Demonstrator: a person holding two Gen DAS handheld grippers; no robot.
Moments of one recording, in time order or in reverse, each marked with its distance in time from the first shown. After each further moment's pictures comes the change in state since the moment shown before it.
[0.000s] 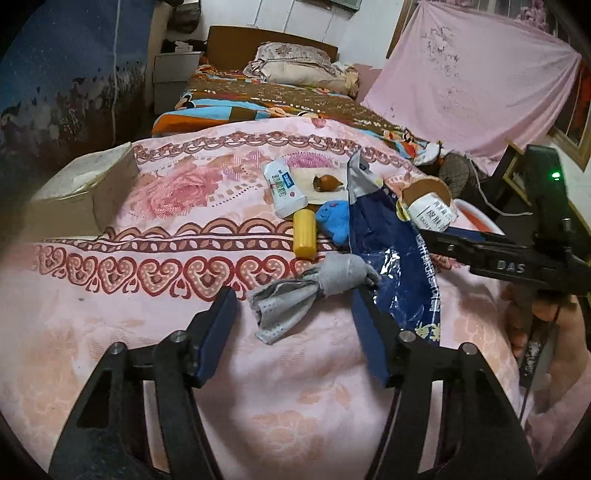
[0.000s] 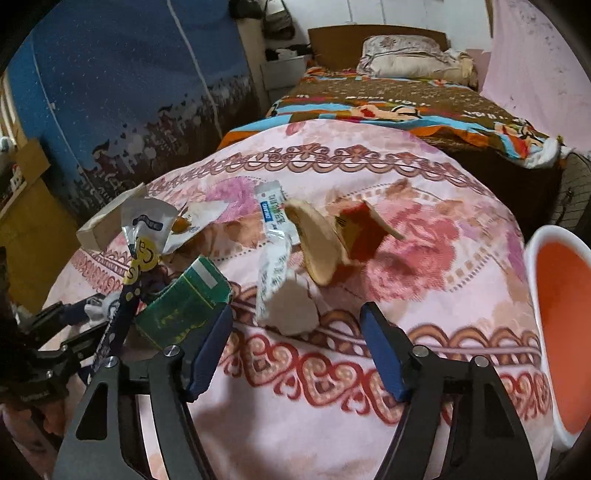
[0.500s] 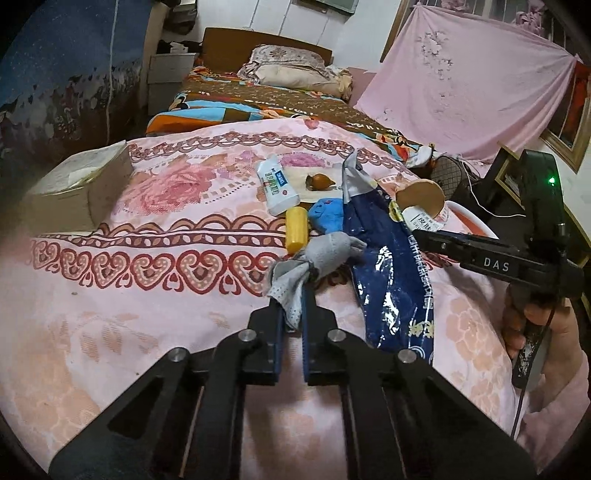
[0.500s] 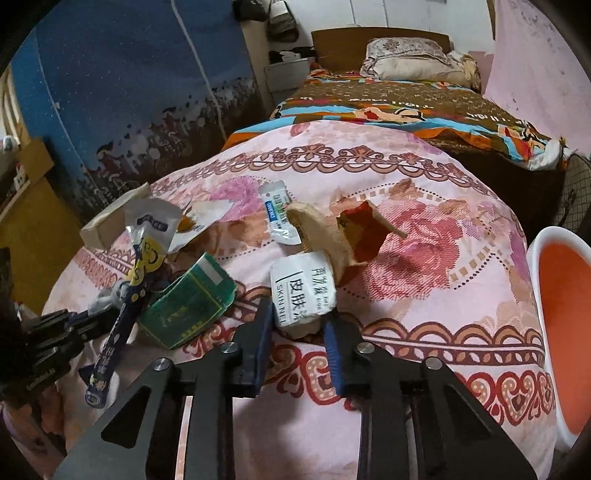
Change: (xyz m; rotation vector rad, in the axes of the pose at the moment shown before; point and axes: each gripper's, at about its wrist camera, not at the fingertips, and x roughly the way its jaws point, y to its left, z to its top) left arm 0.001 0.000 -0.002 0.017 -0.009 -0.023; right arm -0.003 0.001 -0.004 -0.011 -0.016 0.007
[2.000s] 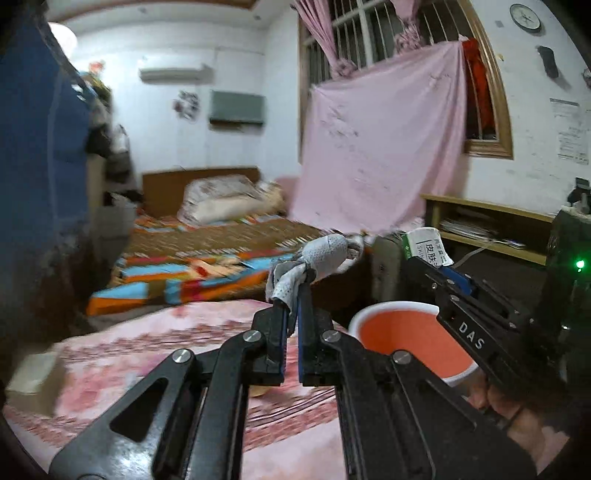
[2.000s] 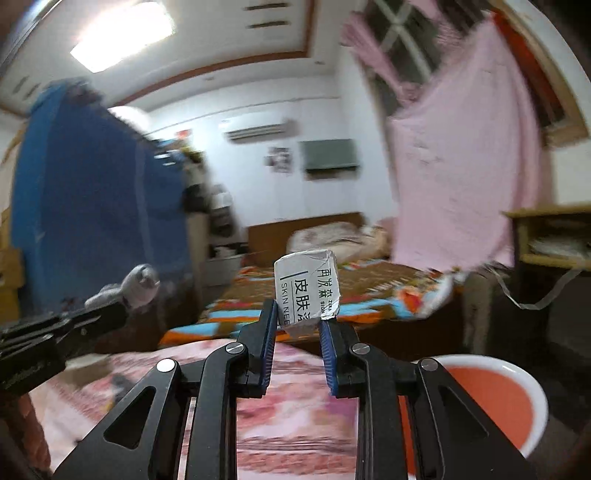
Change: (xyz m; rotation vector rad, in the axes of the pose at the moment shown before) left arm -0.020 -0.179 0.074 0.334 -0.448 -0.106; right arm -0.155 -0.070 -0.032 0.113 -0.836 -0.305
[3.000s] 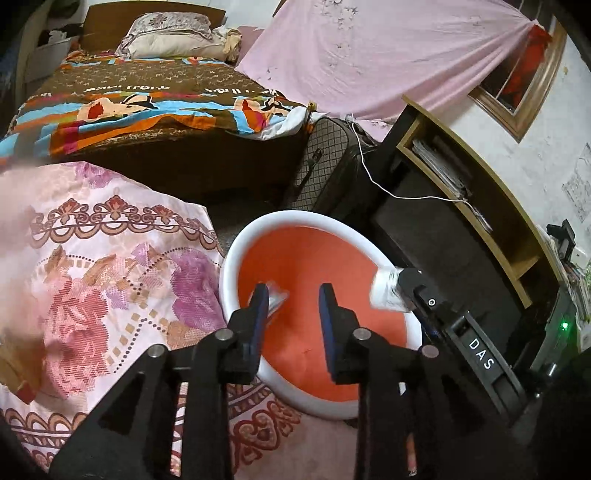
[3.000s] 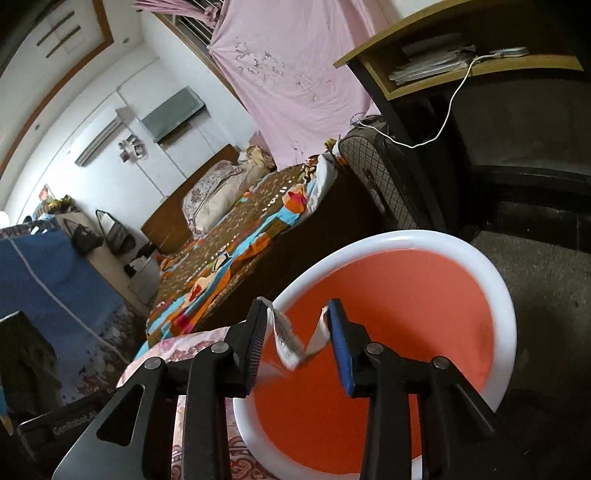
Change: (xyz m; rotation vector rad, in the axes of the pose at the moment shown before) left arm 0.176 -0.070 -0.027 -0.296 0.556 -0.289; right arm 0.024 -0.154 -0.039 0.573 0.290 -0.283
